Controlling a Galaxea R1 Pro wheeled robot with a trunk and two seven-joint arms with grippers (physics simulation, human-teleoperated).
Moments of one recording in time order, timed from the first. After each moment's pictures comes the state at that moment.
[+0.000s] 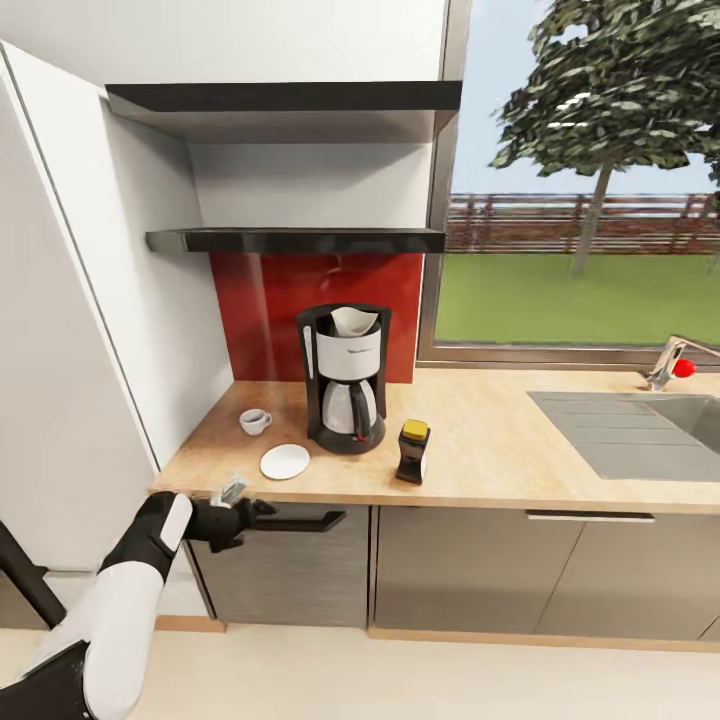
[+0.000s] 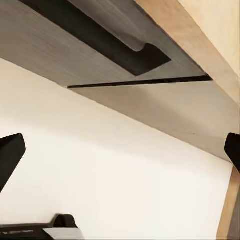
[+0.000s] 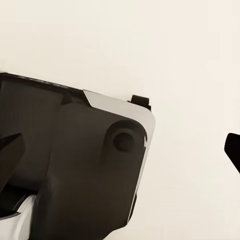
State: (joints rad) left arm -0.83 0.02 0.52 -0.60 0.09 1.00 -0.25; right arm -0.25 -0.09 0.25 -0.04 -0.07 -0.01 0.23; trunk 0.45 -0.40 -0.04
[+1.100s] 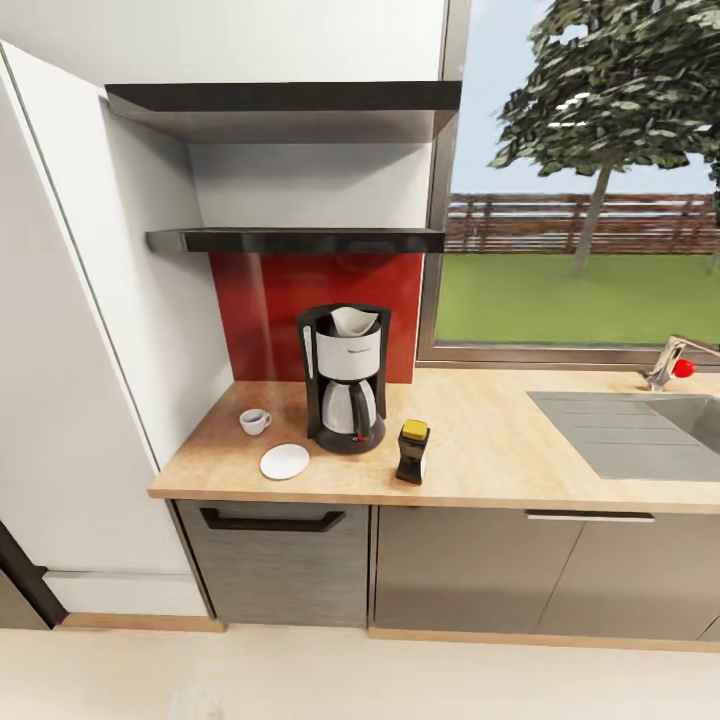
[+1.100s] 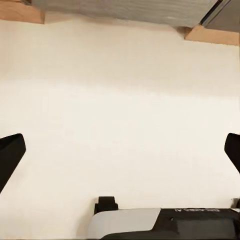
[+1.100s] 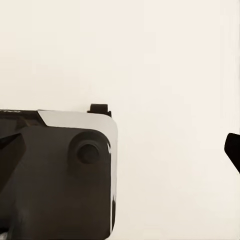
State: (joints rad) left arm -0.19 0.03 0.29 -0.52 -0.18 0.09 -0.23; right arm -0.25 -0.08 0.20 -0.05 -0.17 -0.01 0.01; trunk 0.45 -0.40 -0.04
